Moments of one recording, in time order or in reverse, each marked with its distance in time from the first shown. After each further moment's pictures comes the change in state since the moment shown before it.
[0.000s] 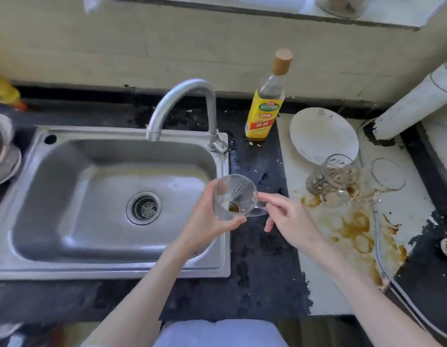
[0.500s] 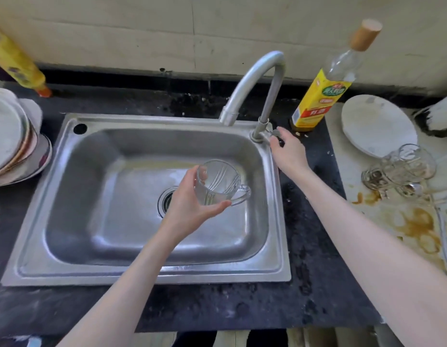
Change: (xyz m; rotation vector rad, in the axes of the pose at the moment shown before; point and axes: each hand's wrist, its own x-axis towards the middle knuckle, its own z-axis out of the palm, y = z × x) left_hand -0.002 -0.082 -0.123 0.116 0.150 -0.080; right_hand 0.160 -0.031 0.090 -0.172 0.299 0.081
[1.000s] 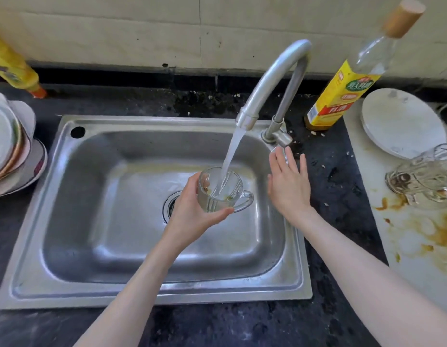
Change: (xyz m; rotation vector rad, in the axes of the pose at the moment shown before) left_hand 0.016 -0.021 -0.006 0.023 -0.025 -0.063; right_hand -0.025 0.039 0.063 -0.787 0.079 -0.306
